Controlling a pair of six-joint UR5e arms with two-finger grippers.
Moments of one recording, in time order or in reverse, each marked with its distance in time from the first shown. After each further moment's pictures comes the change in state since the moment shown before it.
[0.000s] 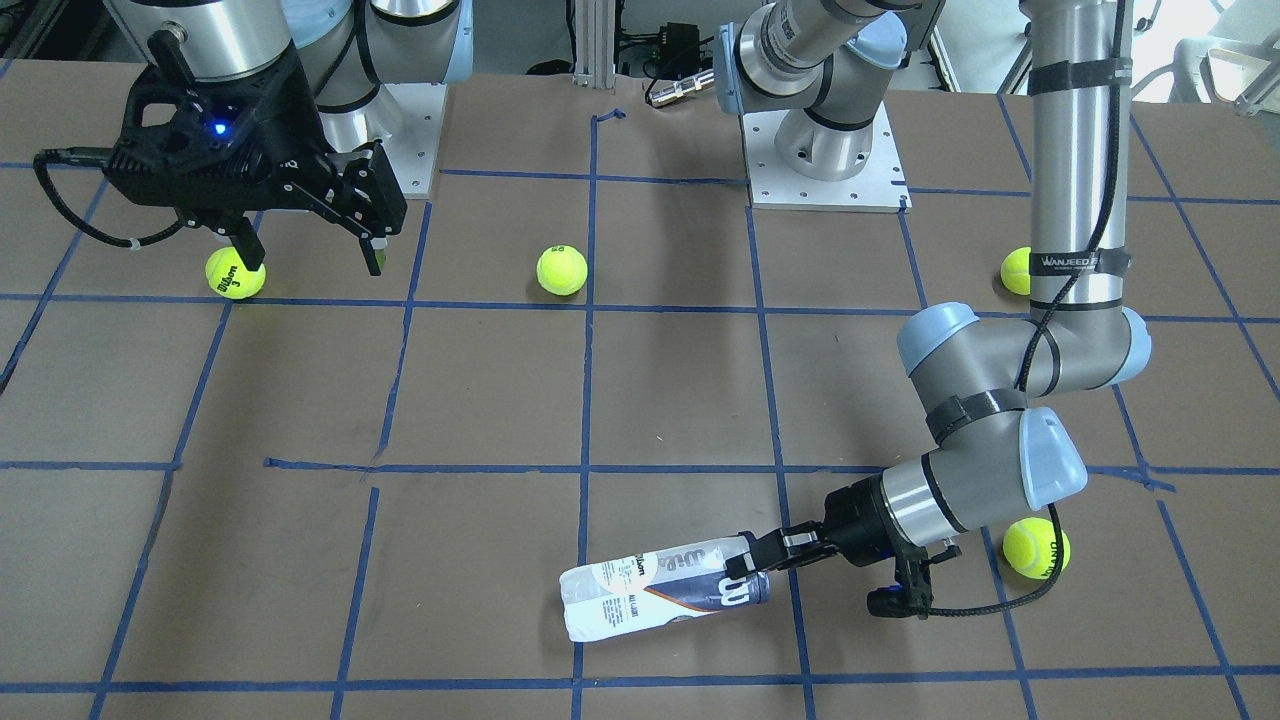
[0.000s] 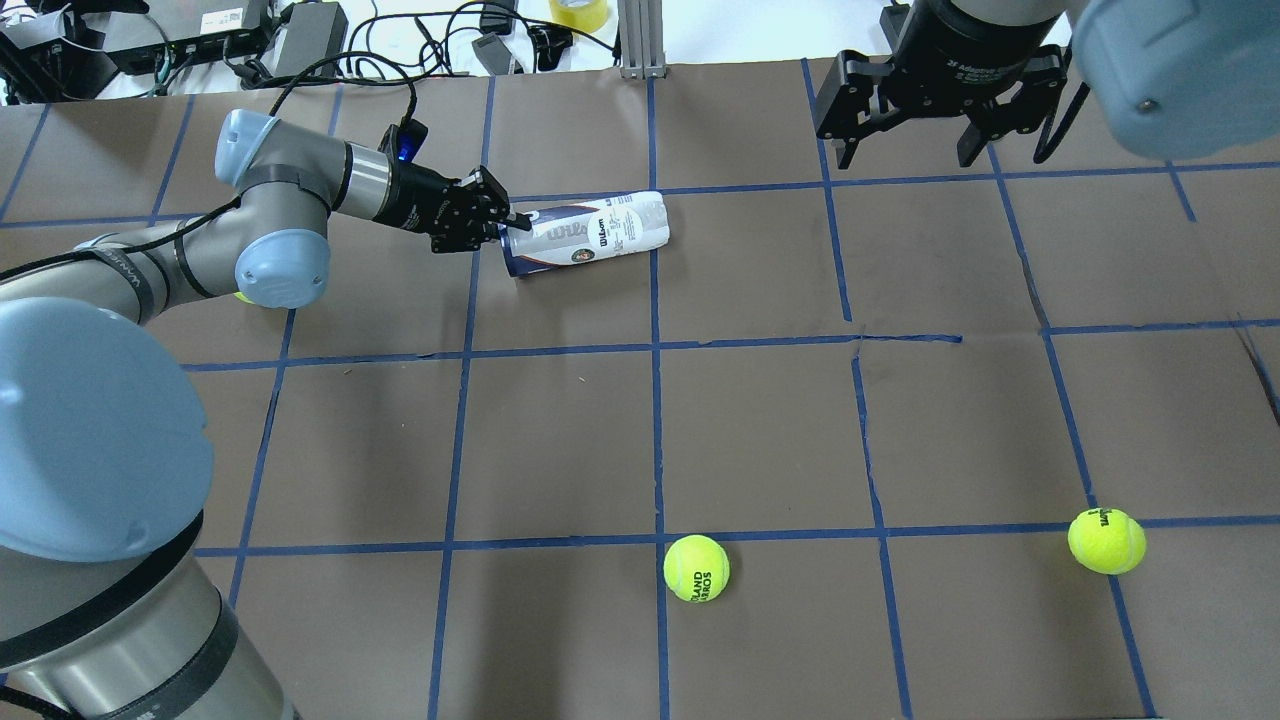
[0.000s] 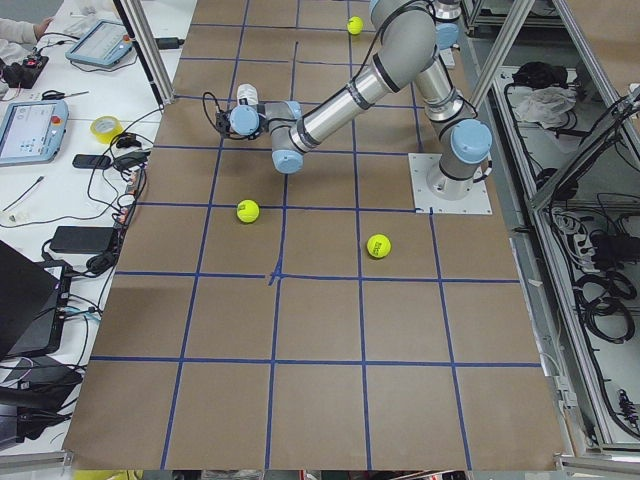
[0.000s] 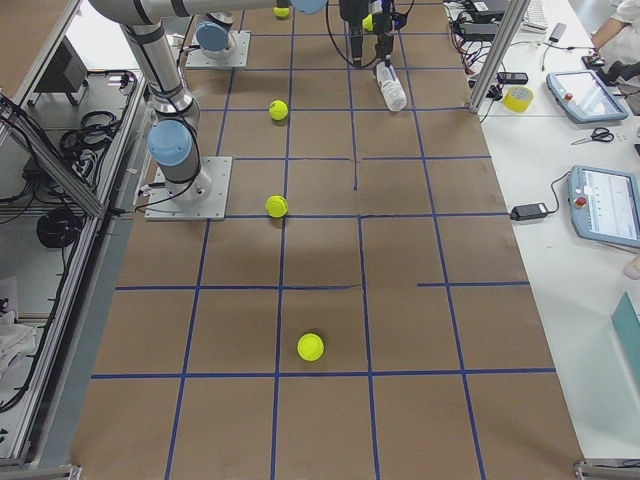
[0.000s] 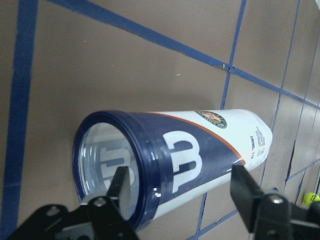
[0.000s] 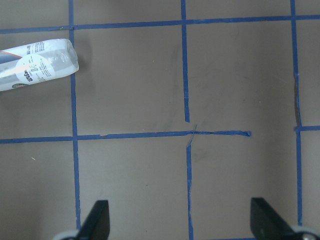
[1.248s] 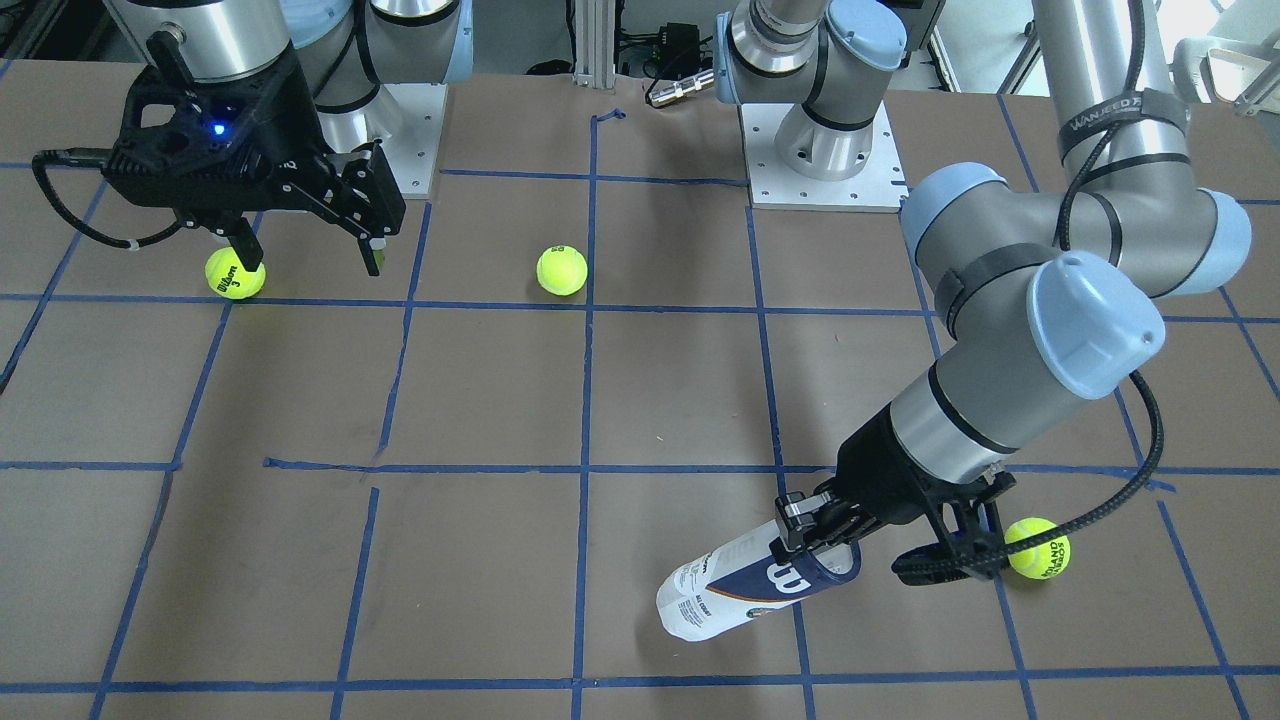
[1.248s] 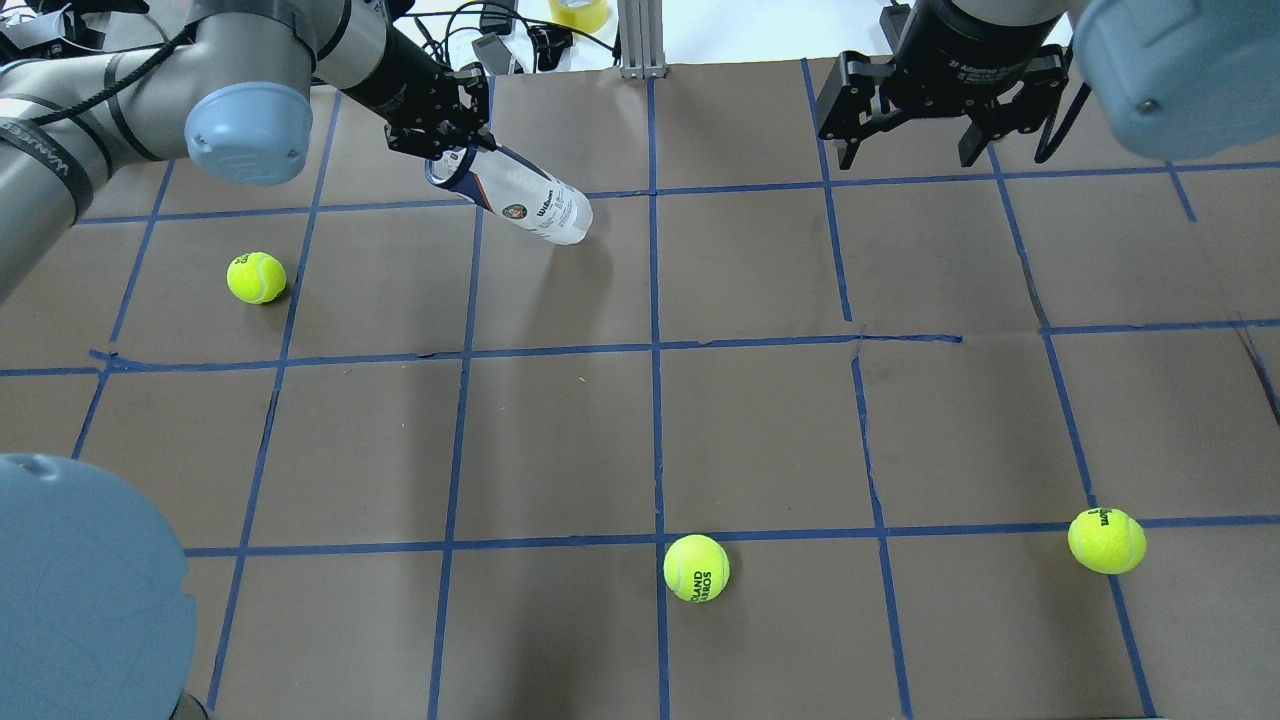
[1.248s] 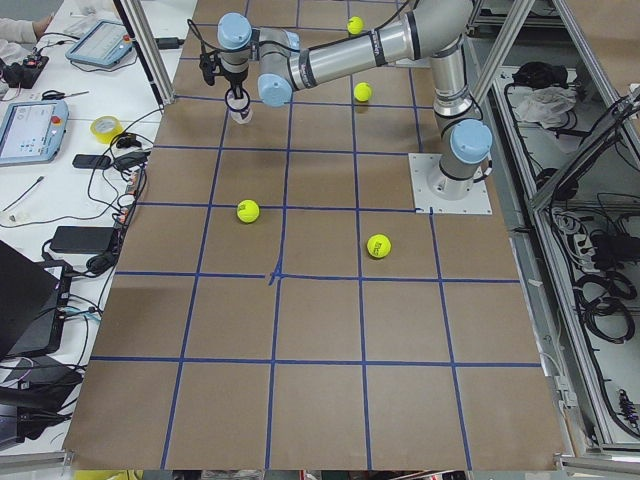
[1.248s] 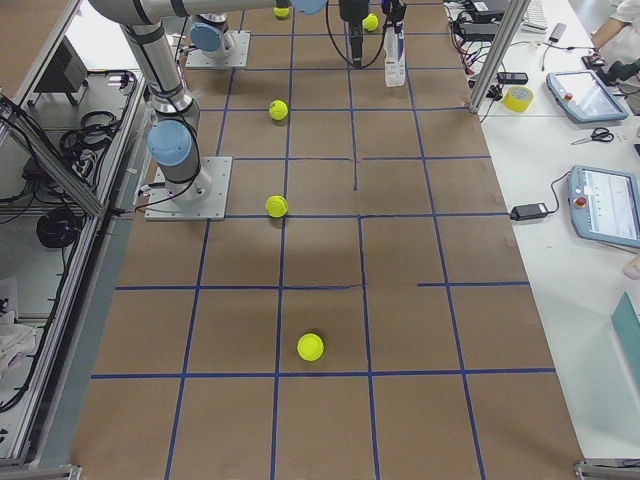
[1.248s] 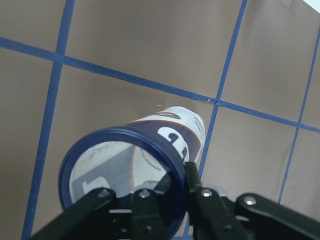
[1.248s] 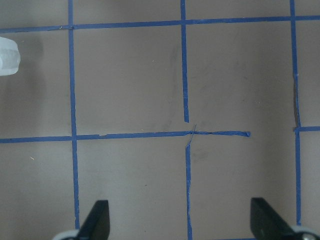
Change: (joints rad) left arm -0.131 0.196 0.225 -0.236 0.438 -0.150; right arm -0.001 0.000 0.001 -0.001 0.000 -0.004
